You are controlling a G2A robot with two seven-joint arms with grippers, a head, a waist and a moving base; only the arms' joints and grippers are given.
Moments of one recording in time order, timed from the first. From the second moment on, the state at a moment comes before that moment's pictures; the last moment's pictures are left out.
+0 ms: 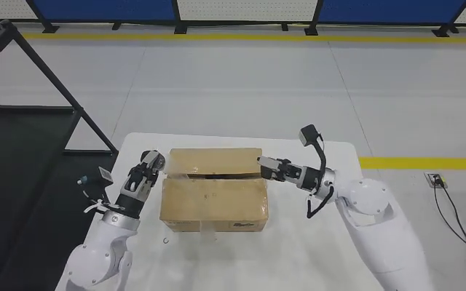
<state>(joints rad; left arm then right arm) 1.24 -1.23 -1.52 -1.94 -0.21 -0.01 -0.16 -0.74 -1.22 1.24 -1.45 0.17 -0.20 0.91</state>
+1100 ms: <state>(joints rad) 0.96 -1.28 -1.32 -2.15 -0.35 0.21 0.05 -0.76 -1.22 1.14 -1.43 -0.17 -0.59 0.76</state>
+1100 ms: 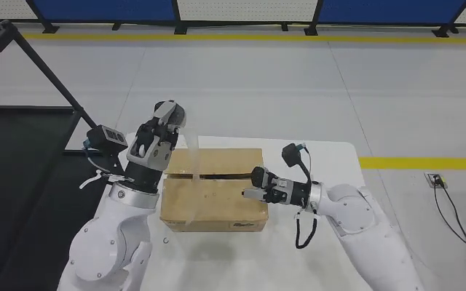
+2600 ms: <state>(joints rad) 0.59 -1.42 -1.11 -1.98 -0.50 0.08 0.44 -1.09 -1.26 1.05 -1.71 -1.12 -0.28 -0.25</state>
